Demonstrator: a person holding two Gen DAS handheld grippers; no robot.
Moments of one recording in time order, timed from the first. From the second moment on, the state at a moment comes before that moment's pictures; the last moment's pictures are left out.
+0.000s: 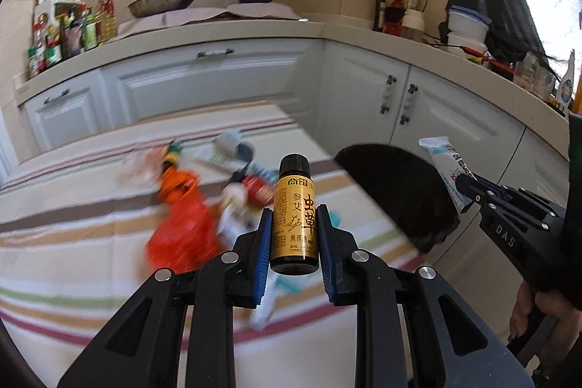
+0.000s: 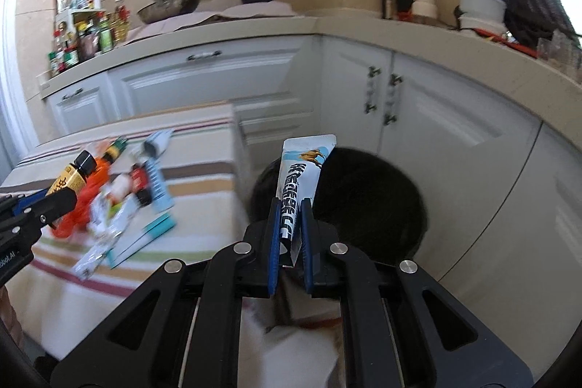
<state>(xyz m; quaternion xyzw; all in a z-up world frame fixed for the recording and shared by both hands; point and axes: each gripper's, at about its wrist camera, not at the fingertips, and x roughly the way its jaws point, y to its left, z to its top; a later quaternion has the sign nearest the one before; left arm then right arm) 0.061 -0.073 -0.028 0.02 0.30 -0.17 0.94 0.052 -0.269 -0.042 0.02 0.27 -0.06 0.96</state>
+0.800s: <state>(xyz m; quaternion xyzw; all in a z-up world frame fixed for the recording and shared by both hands) 0.176 -0.223 -0.066 0.08 0.36 -0.21 0.90 0.135 -0.365 -0.078 0.06 0.30 -0.10 0.94</state>
